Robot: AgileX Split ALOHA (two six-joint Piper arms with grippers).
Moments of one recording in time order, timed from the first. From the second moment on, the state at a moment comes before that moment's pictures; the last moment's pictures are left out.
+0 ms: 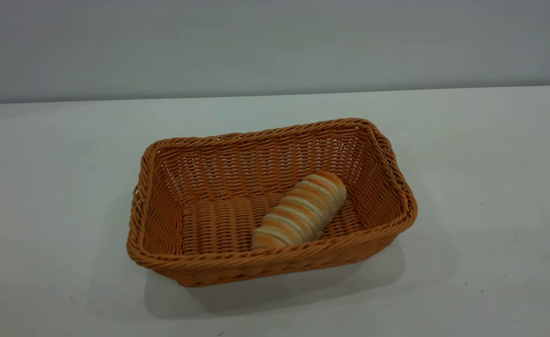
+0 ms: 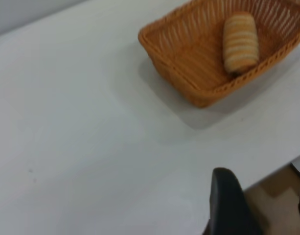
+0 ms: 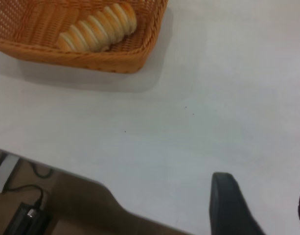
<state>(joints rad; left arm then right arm) -0.44 0.02 -0.61 0.00 1.16 0.07 0.21 0.09 -0.47 0.15 1.12 -0.09</state>
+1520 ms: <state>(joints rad) -0.44 0.02 -0.49 -0.01 1.14 0.09 0.21 0.09 -0.47 0.15 1.12 -0.20</state>
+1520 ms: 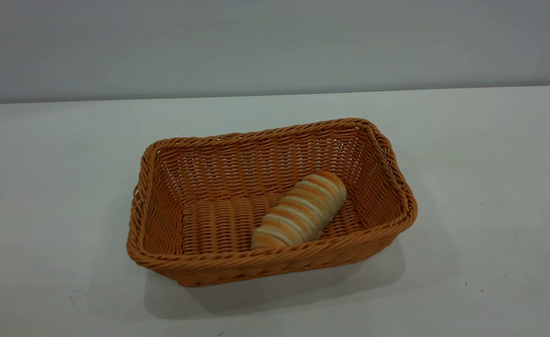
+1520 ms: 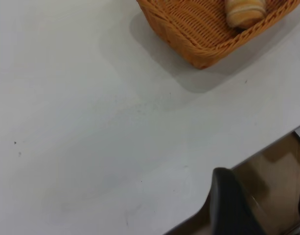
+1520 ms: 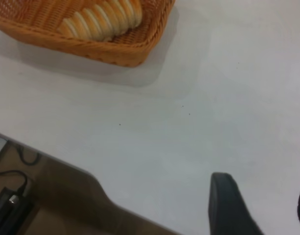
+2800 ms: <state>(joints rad) 0.08 -0.02 -0.49 -0.01 1.14 0.09 -0.09 0.09 -0.47 0.16 1.12 -0.20</state>
